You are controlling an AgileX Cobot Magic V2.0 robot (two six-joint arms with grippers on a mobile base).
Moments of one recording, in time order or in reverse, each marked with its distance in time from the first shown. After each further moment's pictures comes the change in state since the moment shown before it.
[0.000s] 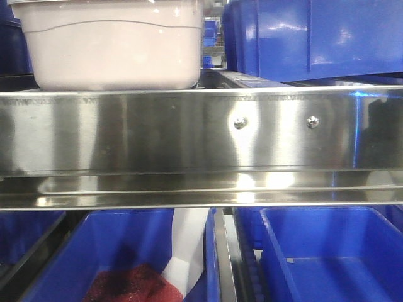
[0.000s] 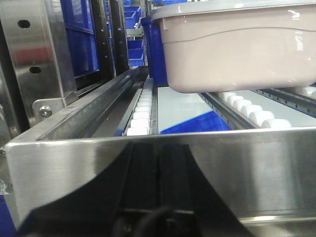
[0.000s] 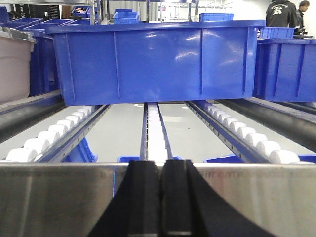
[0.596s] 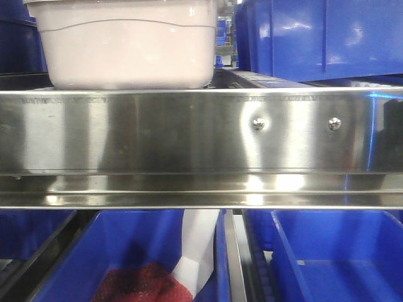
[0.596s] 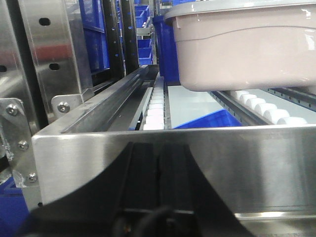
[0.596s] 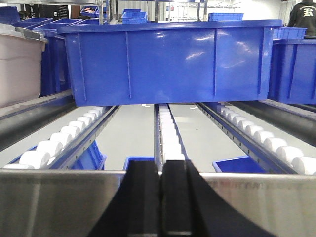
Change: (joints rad) left arm 0.000 0.000 0.000 0.000 0.000 0.000; right arm 0.000 0.000 0.000 0.000 0.000 0.000
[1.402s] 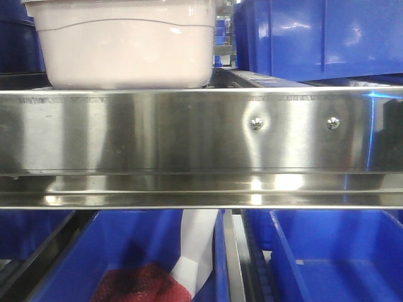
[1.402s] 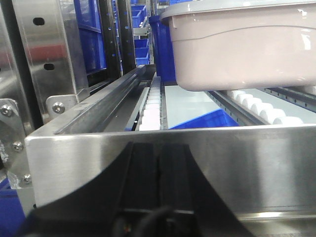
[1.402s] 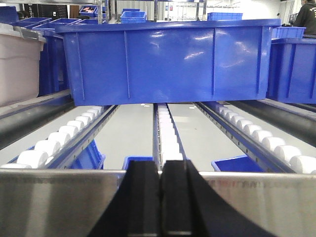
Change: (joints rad) left arm -0.004 0.000 0.000 0.000 0.000 0.000; right arm 0.000 0.000 0.000 0.000 0.001 0.000
